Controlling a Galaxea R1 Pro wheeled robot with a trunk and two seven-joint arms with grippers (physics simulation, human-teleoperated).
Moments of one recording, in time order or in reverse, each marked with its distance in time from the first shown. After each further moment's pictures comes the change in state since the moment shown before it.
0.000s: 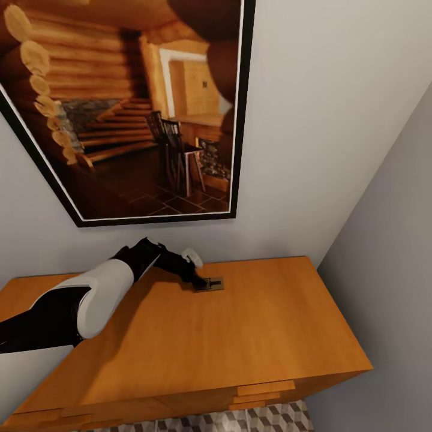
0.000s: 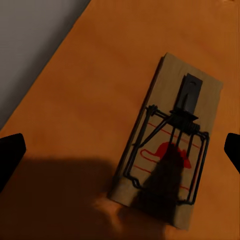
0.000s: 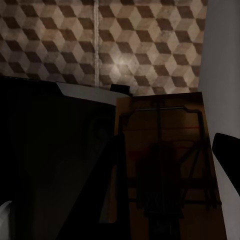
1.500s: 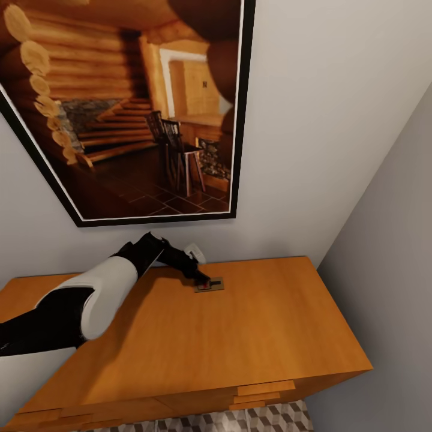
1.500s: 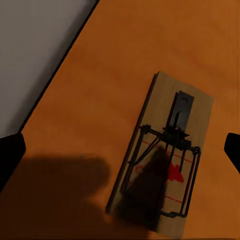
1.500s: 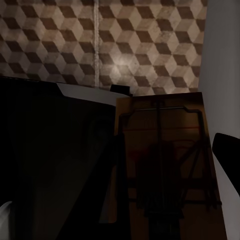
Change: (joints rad) left arm 0.000 -0.022 -0.042 -0.067 -0.004 0.047 -0.029; right arm 0.000 0.000 0.000 -0.001 0.000 0.000 0.000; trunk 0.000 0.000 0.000
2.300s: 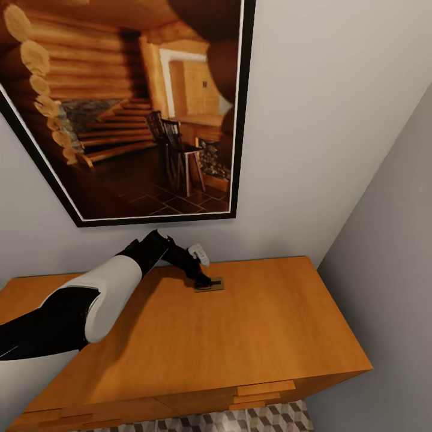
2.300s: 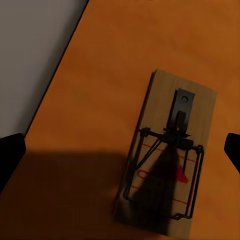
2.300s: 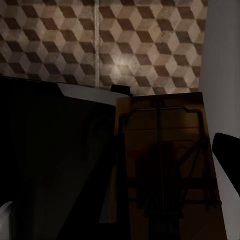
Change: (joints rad) left arm 0.000 -0.024 -0.078 -0.036 -0.027 0.001 0.000; right arm -0.001 0.001 0.000 0.000 0.000 0.000 0.001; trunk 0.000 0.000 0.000
